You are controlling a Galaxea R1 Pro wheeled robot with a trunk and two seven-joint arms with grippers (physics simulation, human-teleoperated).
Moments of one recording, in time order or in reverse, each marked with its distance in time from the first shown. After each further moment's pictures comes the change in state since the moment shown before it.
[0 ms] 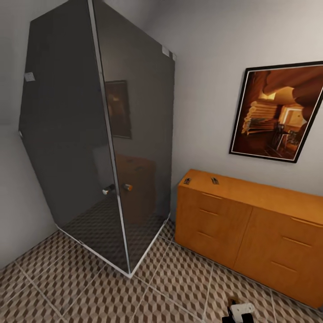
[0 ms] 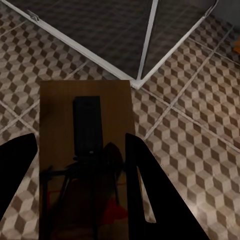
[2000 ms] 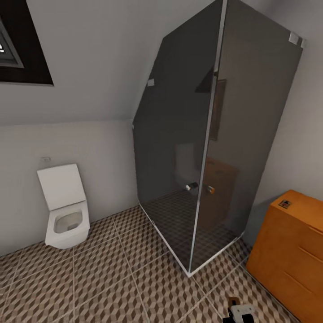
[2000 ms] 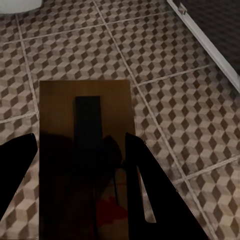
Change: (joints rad) left arm 0.000 -0.003 0.000 0.000 0.000 -0.002 0.002; right arm 0.003 -0.003 0.000 0.000 0.002 0.001 0.003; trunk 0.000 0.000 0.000
